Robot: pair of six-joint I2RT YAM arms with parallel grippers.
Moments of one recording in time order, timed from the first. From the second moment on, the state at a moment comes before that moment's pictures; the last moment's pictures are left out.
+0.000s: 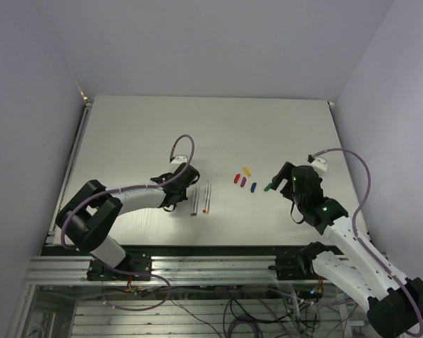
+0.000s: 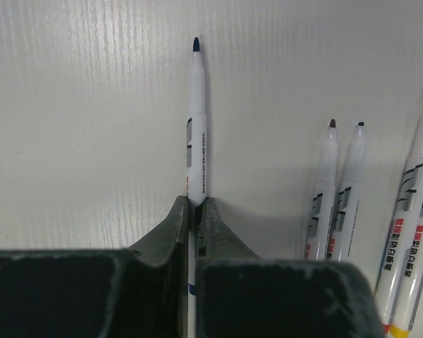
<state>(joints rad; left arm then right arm) -0.73 1.57 0.73 -0.19 -0.46 -0.58 0.43 0.77 0.57 -0.43 0.41 0.69</state>
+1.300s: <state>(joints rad) -0.78 1.05 0.49 -0.12 -0.20 -0.52 0.60 1.36 0.71 -0.23 0.39 0.63</state>
